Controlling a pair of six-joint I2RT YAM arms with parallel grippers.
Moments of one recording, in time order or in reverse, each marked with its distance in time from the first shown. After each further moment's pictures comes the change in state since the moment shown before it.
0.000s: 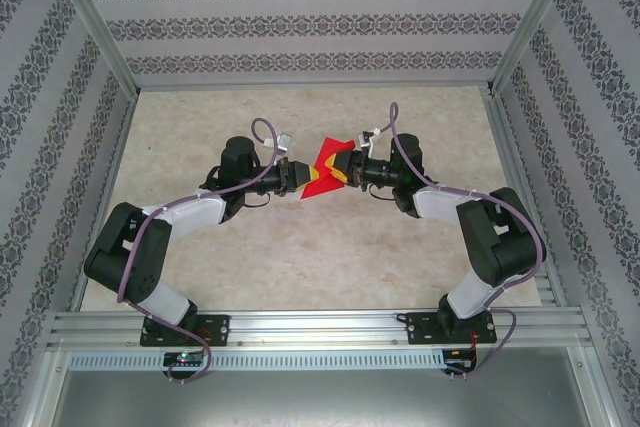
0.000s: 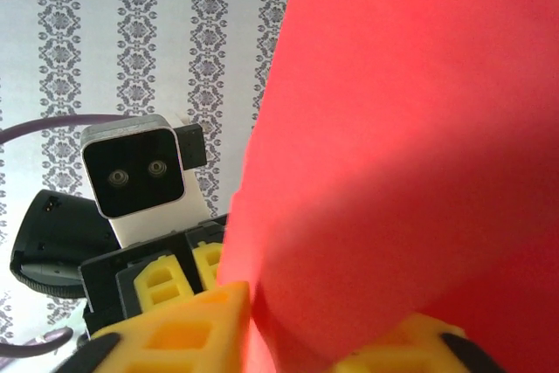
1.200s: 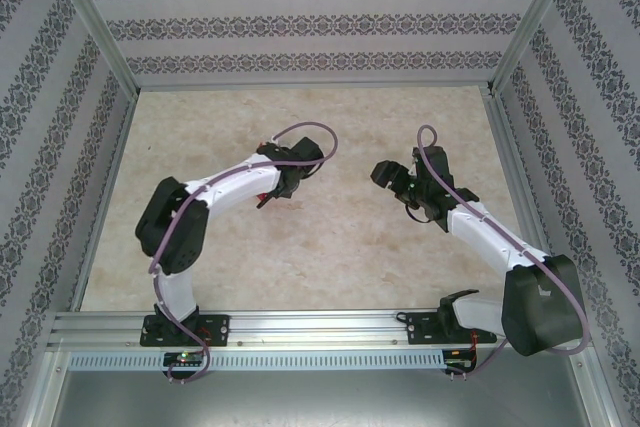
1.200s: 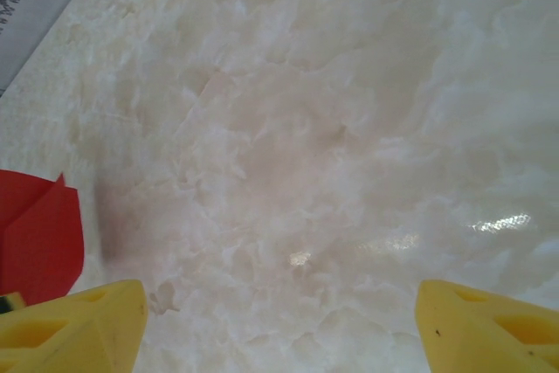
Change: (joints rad) left arm -0.258 0.317 0.624 -1.447 -1.481 0.440; right arm -0.080 -0.404 -0.051 -0.866 0.686 -0.449
